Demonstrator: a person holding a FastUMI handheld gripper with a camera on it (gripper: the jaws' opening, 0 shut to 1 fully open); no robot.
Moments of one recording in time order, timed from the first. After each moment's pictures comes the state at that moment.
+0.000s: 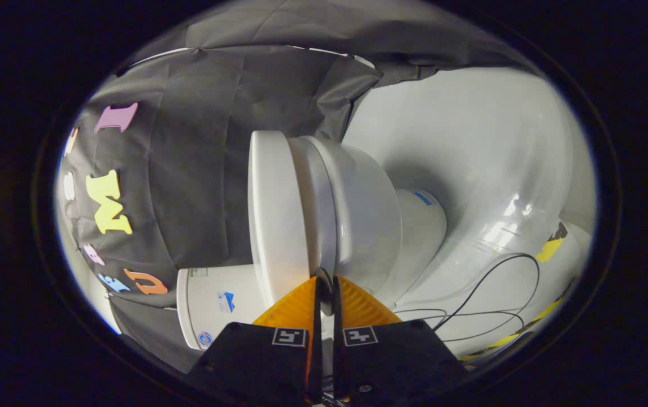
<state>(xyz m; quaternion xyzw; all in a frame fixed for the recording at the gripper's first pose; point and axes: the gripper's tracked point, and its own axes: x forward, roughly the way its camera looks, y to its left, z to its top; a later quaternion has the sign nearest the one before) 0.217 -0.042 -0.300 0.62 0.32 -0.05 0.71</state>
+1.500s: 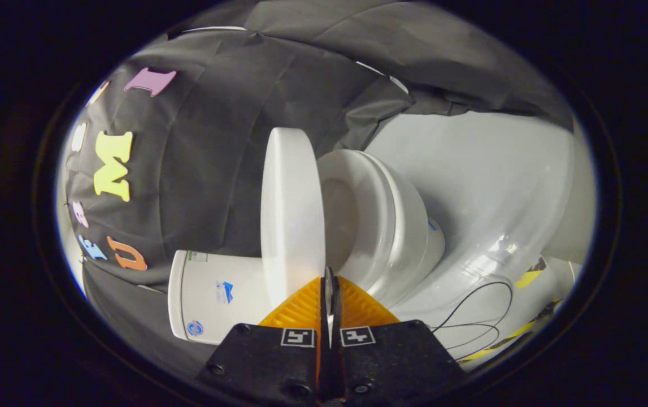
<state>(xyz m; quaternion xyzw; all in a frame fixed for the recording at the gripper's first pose) 0.221 -0.024 -0.237 0.52 0.32 -0.06 0.79</state>
